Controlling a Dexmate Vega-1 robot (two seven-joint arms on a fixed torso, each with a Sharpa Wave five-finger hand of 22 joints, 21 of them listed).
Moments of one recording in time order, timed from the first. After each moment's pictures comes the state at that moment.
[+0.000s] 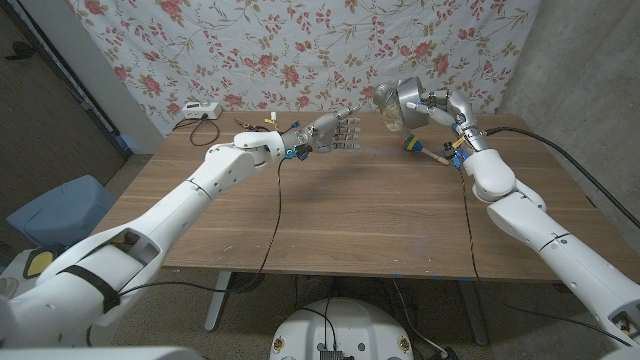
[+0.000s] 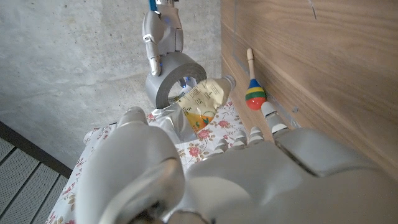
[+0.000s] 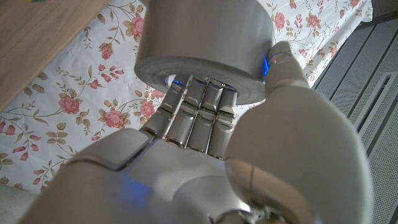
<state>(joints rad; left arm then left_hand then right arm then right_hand) 0.54 0.55 0.58 -1.57 -0.72 0.28 -0.39 0.67 -0.05 0.05 0.11 0.36 -0.17 0.09 0.18 0.18 -0.17 0.21 0.19 0.30 -0.17 0.20 0.18 0.21 -0.17 0.20 0.67 0.19 -0.89 -0.67 -0.30 -1.61 0.22 0.35 -0.24 0.99 -0.07 0.23 -0.17 0.24 1.07 -0.02 0.24 0.36 1.06 -0.05 0.66 0.56 0.90 -0.12 0.64 1.08 0.43 0.01 0.94 0.19</state>
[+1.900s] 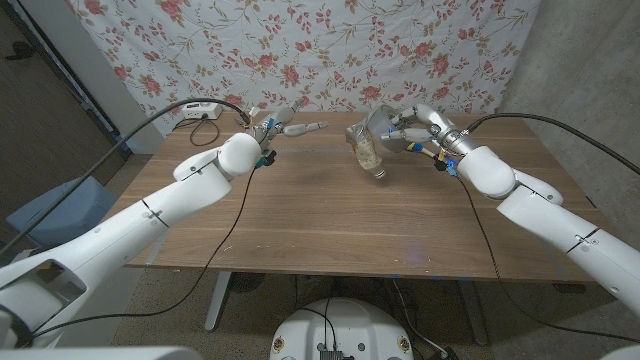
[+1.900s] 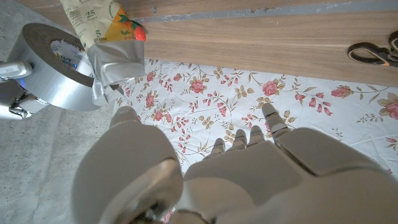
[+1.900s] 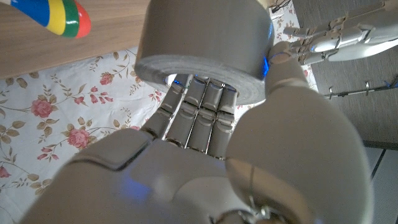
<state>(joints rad) 0.67 0.83 0.61 -2.00 0.09 0.44 0.06 0.65 -0.07 -0.01 0.12 0.39 -0.17 0.03 0.18 0.18 -0.18 0.21 0.19 0.27 -0.17 0.21 0.18 0.20 -0.17 0.20 0.59 0.20 -0.93 -0.88 -0.38 -1.91 0.00 0.02 -0.10 0.99 -0.07 0.23 -0.17 0.25 1.08 -0.02 0.24 0.36 1.06 -0.05 0.65 0.56 0.91 -0.12 0.63 1.09 0.42 0.01 0.96 0.19</state>
